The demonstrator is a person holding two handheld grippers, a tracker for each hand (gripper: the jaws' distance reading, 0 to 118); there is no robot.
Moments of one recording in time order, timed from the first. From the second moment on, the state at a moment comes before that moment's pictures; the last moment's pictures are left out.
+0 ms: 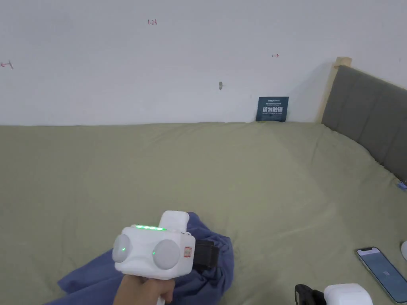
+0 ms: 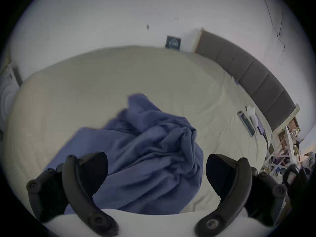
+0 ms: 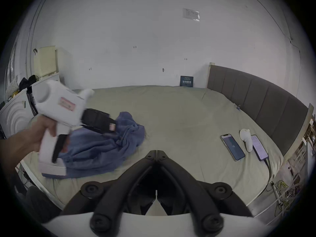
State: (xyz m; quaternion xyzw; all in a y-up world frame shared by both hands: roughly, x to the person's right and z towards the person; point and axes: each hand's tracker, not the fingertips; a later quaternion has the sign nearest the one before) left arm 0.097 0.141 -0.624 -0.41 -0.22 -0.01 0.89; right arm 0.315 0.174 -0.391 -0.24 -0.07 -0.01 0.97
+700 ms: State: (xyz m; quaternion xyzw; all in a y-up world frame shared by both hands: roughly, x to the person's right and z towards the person) left arm -0.145 0.264 -0.327 -0.16 0.07 -0.01 0.99; right arm 0.235 0.231 -0.356 -0.14 -0.01 -0.01 0.99
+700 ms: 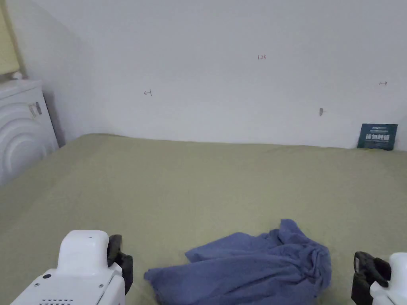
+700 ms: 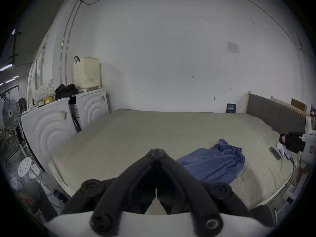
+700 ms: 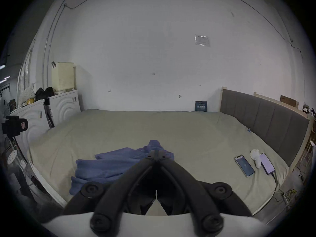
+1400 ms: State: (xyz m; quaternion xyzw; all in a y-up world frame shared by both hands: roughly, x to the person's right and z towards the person) left arm -0.175 0.059 -0.603 -0.52 0.01 -0.03 0.86; right arm 0.232 0.166 -0.427 -0.24 0.01 0.00 0.97
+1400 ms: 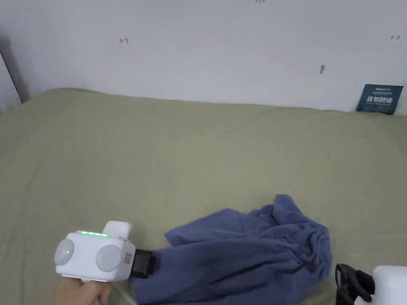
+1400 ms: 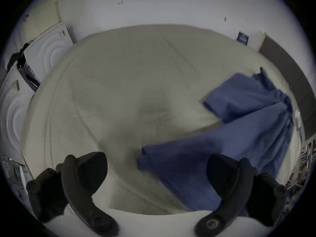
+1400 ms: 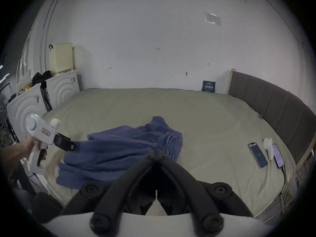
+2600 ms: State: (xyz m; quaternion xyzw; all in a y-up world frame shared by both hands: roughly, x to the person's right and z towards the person) left arm -0.178 0.079 -0.585 -0.50 -0.03 0.03 0.87; right arm 0.319 0.084 -0.665 -0.48 0.03 -0.07 0.87
